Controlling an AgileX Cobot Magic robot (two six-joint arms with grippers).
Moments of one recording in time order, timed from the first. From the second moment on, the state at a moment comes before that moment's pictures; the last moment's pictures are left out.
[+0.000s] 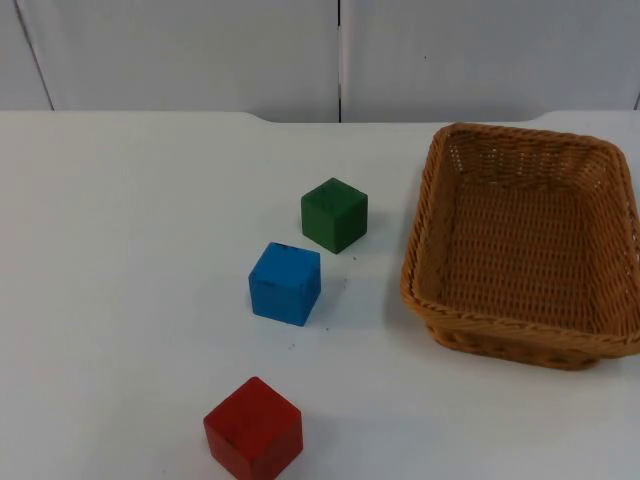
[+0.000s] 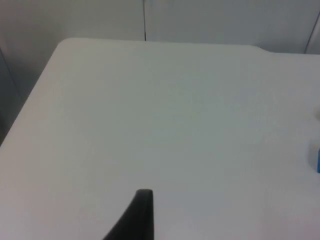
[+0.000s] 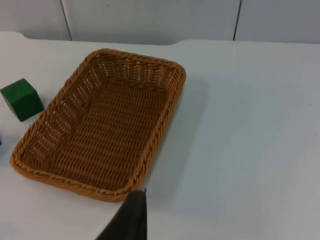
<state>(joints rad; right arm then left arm) 0.07 0.26 -0.57 0.01 0.87 -0.03 0.02 0.09 -0.54 0.00 0.98 -0.06</state>
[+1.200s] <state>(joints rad) 0.07 0.85 -0.85 0.03 0.71 -0.09 0.02 0.33 -0.68 -0.04 0.89 -0.05</state>
